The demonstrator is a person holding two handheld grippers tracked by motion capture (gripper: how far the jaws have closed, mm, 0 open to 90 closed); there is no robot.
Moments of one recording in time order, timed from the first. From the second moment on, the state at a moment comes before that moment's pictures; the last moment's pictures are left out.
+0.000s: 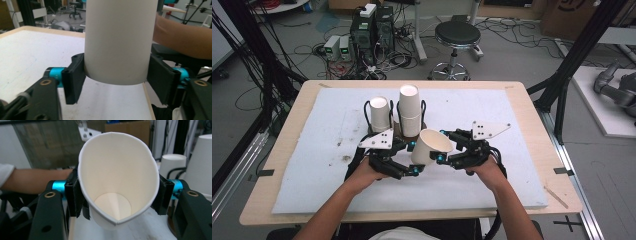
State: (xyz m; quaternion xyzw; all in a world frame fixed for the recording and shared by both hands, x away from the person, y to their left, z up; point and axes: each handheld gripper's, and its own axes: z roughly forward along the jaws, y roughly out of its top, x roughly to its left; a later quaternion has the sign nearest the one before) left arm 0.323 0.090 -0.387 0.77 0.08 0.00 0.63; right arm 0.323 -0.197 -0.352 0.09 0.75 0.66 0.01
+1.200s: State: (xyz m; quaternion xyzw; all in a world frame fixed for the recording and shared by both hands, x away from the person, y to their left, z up) left arm 0.321 0.086 -0.387 0.77 0.09 0.00 0.63; right arm 0.320 -0.185 -0.356 0.10 0.75 0.65 0.02
